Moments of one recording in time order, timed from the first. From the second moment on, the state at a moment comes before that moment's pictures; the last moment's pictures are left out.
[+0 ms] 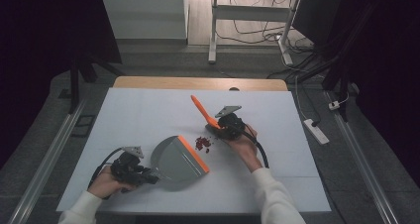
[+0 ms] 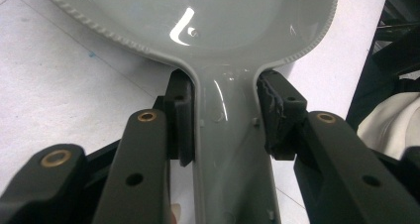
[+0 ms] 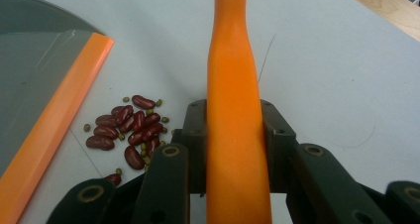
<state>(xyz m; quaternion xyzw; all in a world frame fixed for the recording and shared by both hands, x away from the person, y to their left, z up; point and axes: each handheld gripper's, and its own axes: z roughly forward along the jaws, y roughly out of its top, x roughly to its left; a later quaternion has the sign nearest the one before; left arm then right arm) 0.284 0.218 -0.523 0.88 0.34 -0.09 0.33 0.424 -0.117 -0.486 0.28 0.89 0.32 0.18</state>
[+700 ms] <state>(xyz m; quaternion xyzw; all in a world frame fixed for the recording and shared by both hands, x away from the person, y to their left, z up) 0.284 0.218 -0.523 0.88 0.34 -0.09 0.33 0.414 -0.098 -0.487 0.24 0.90 0.33 0.16</state>
